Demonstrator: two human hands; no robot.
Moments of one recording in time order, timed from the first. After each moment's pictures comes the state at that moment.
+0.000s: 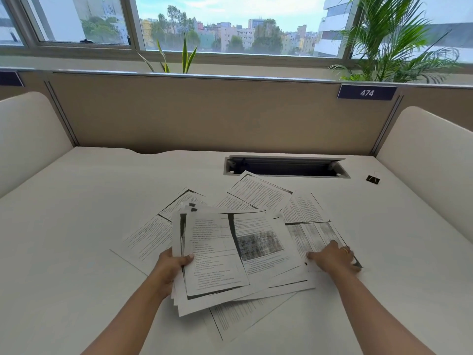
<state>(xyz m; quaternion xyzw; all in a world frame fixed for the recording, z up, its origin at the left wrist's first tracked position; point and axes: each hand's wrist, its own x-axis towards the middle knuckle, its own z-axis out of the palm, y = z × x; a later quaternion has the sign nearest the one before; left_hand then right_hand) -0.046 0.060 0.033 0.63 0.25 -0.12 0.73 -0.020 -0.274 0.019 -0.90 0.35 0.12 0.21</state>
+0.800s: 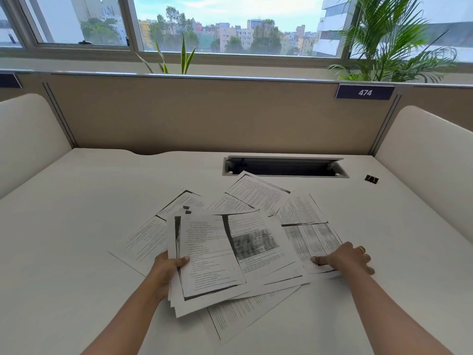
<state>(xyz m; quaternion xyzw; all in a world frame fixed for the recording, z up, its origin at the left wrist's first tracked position) -0.049 0.063 0.030 0.61 0.26 -0.10 0.74 -0.026 -0.296 0.034 -0.88 0.41 0.12 0.20</state>
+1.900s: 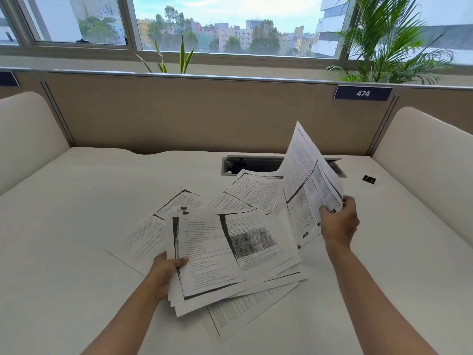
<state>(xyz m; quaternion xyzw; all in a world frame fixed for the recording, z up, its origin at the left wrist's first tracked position) -0.050 0.064 0.025 0.61 0.26 -0.11 0.74 -0.017 -0.251 0.097 -0.77 0.27 -0.34 0.47</state>
